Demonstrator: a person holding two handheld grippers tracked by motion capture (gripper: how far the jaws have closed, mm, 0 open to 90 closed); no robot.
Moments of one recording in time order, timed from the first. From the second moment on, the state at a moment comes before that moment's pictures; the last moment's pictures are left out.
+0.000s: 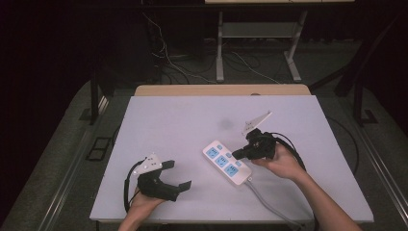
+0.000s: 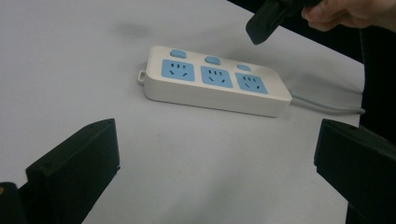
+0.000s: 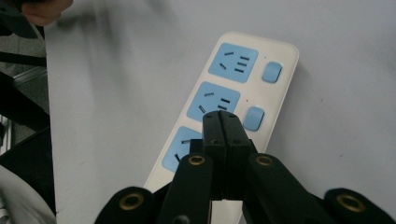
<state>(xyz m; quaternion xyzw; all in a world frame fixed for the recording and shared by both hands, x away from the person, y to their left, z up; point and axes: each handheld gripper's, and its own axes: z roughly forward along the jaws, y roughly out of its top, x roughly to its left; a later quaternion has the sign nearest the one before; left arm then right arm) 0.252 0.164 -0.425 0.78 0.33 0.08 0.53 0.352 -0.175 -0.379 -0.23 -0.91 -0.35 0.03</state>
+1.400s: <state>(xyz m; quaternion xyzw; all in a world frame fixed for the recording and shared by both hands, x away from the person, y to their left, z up) 0.253 0.167 -0.423 0.77 0.33 0.08 0.54 0.387 -0.151 -0.391 -0.22 -0.92 -0.33 0.04</state>
